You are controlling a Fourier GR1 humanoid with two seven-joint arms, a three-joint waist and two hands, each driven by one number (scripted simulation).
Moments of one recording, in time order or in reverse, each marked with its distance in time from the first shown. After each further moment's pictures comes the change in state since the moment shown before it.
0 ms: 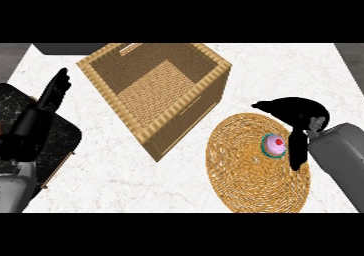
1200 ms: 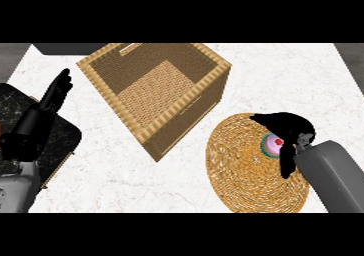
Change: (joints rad) left arm -0.001 -0.088 0.081 -0.015 -0.091 -0.092 0.021; right arm 0.125 0.151 -0.108 0.115 0.325 -0.081 -0.181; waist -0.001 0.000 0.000
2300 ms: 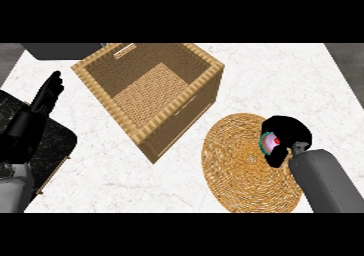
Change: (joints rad) left arm 0.016 -0.021 0.074 0.009 -0.031 -0.044 -0.013; right arm 0.053 0.123 -0.155 0.134 0.179 -0.255 0.051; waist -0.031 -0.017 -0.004
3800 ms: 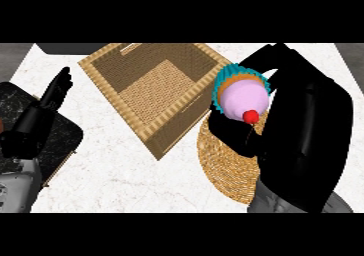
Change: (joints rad) left arm -0.034 -0.023 -0.022 -0.002 -0.012 -0.010 0.008; right arm -0.292 0.273 0.209 -0.892 0.340 -0.377 0.843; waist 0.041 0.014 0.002
